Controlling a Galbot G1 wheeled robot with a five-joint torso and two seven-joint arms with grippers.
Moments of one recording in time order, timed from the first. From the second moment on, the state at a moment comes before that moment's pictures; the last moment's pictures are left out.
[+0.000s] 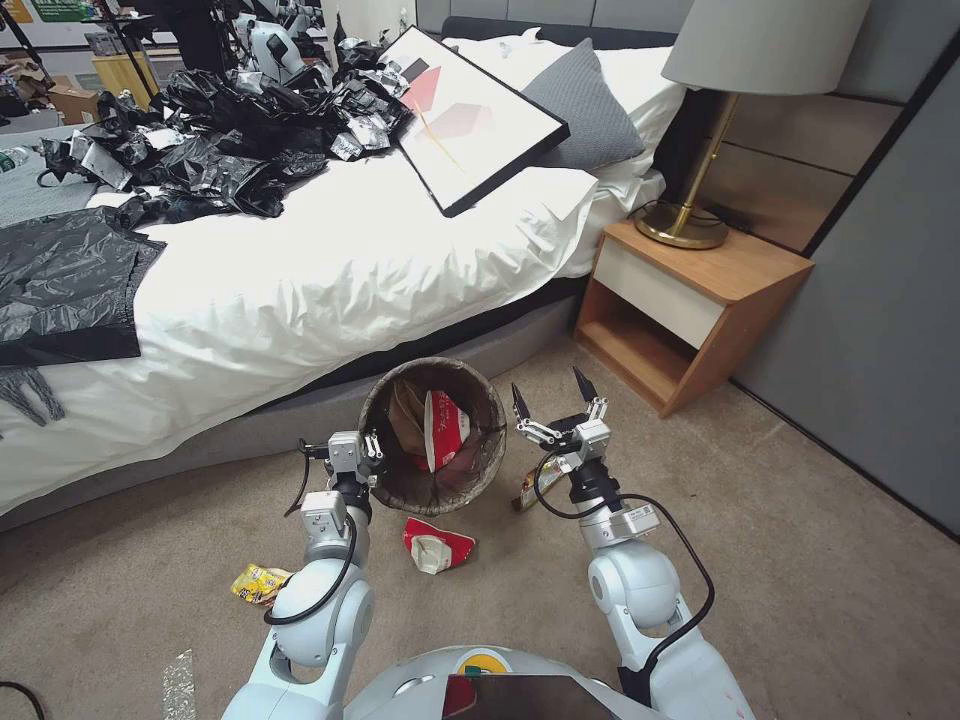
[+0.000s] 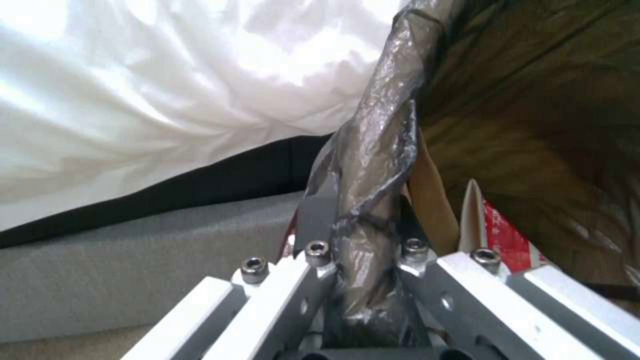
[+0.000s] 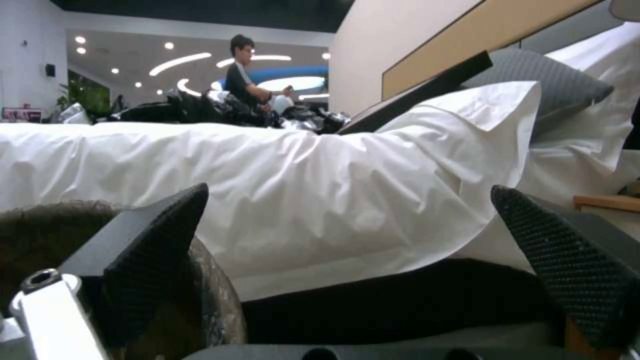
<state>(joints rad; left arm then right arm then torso) 1.55 -1.46 -0.37 -2.16 -0.12 0.22 -0.26 -1.43 1.46 0.40 1.96 0.11 0.38 -0.17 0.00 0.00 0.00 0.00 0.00</state>
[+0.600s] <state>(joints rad) 1.55 -1.45 -0.37 -2.17 -0.12 0.23 -0.26 -1.43 1.45 0.40 1.96 0.11 0.37 -0.17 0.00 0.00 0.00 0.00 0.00</state>
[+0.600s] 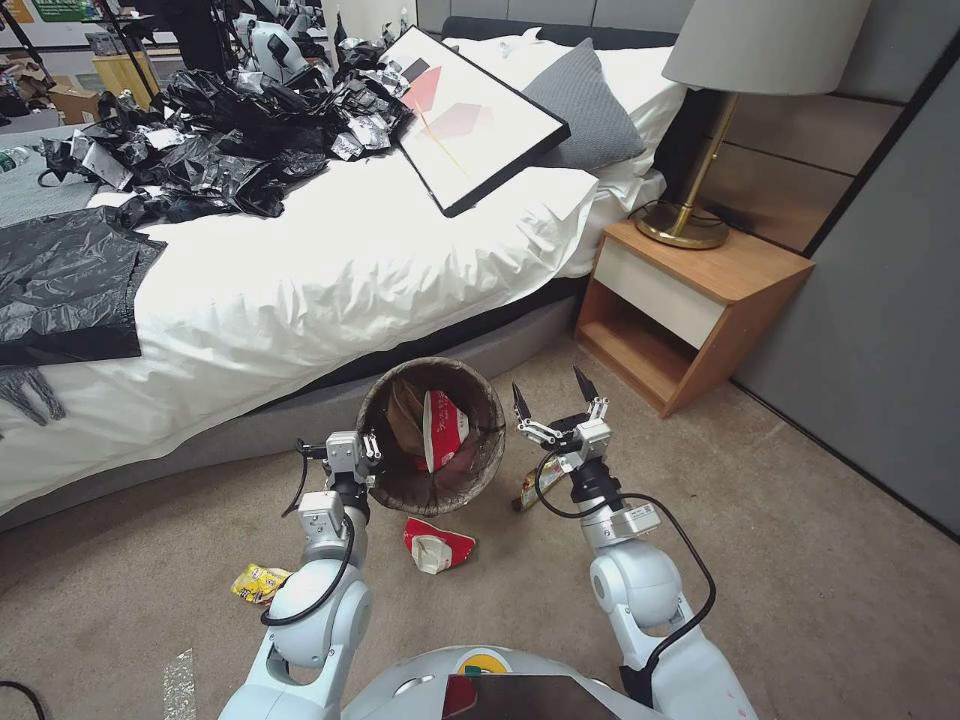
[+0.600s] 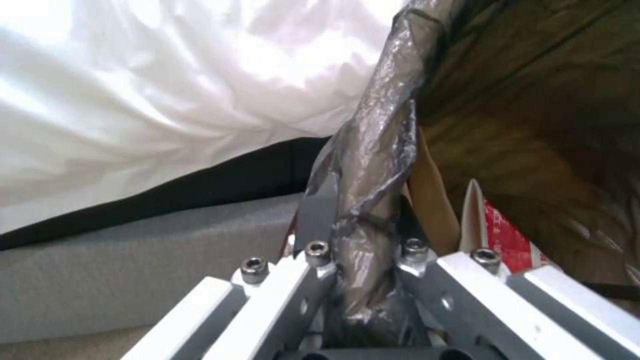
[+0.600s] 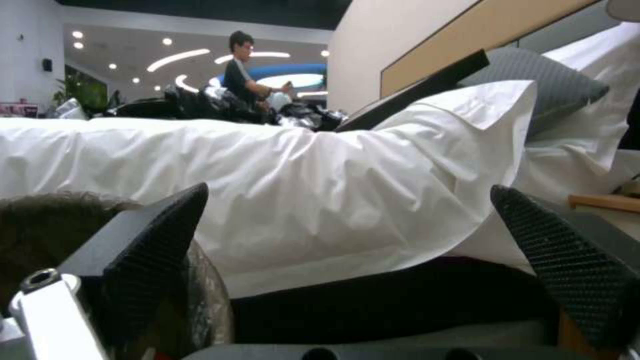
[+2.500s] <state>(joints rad) 1.57 -1.47 -0.40 -2.19 -0.11 0.23 -0.30 -1.01 1.41 0.29 1.37 0.51 -0.44 0.27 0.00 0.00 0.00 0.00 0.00</state>
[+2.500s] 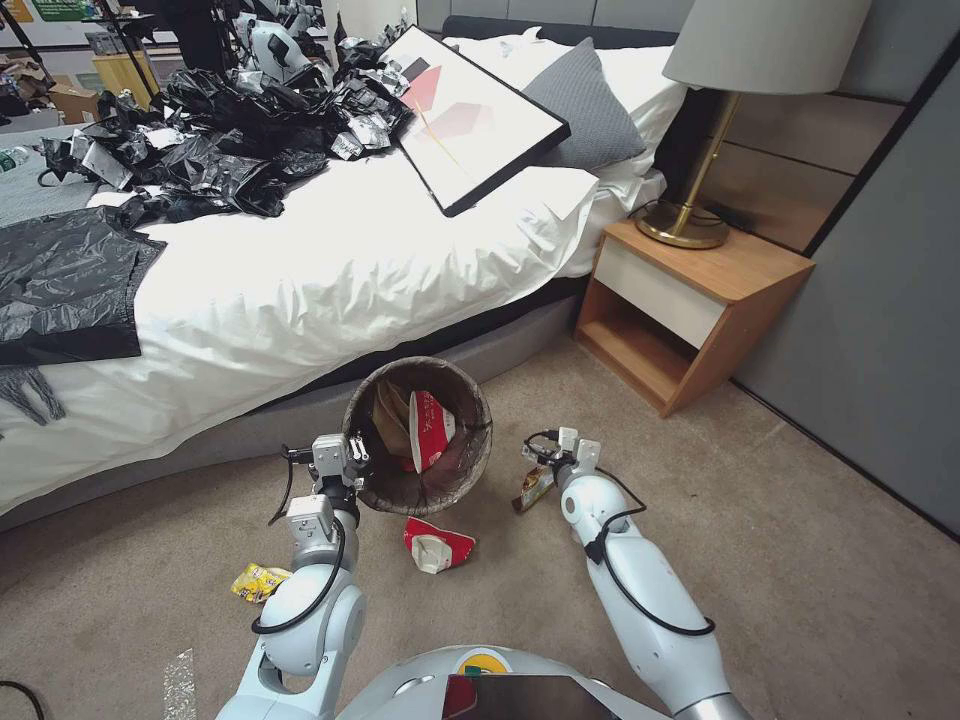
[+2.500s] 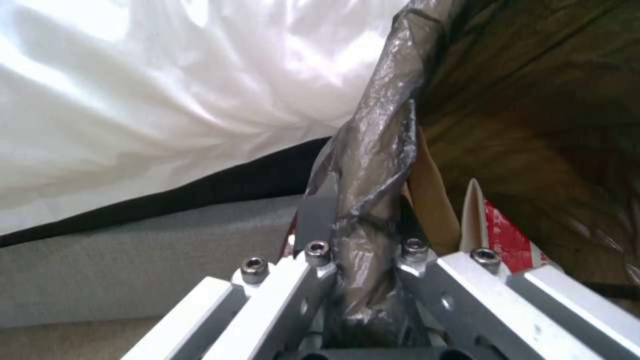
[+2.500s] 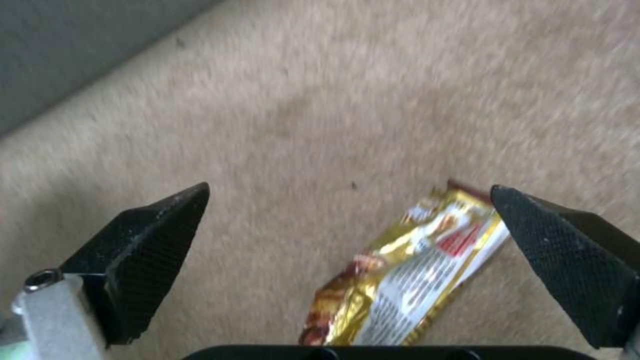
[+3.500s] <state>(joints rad) 1.58 -1.47 -0.39 -2.18 -0.11 0.22 -0.30 -0.95 1.46 0.30 1.09 0.43 -0.35 0.22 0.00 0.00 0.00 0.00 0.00</state>
